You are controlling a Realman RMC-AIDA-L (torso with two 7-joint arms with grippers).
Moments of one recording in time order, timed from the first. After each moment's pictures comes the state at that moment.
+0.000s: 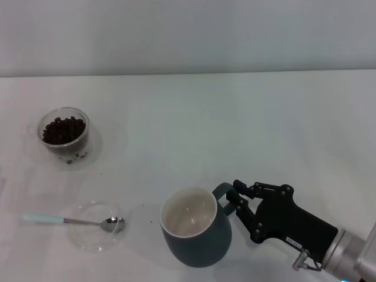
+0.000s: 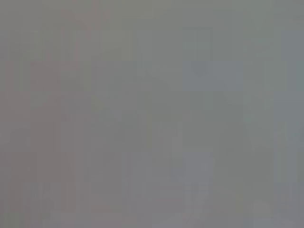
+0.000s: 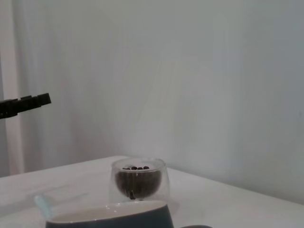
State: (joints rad) left arm -0.28 -2.08 0.83 -0.07 0.51 1.60 -0.28; right arm 0.14 2.03 -2.21 -0.49 -0.09 -1.11 0.37
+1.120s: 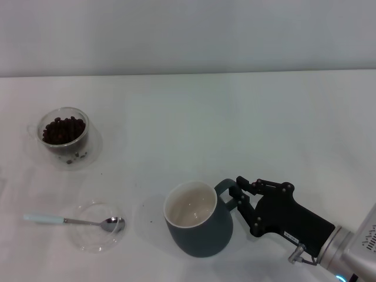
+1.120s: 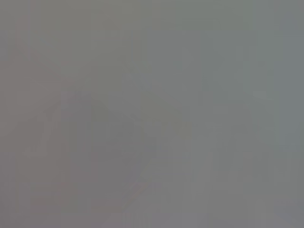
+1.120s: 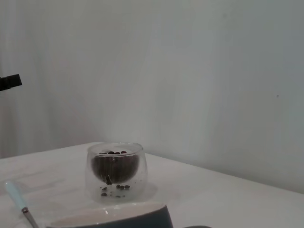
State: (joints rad) left arm -0.28 -2.09 0.83 -0.07 0.51 1.60 -0.28; right arm 0.17 2.03 -2.32 -0.48 0.10 -1.04 0.29
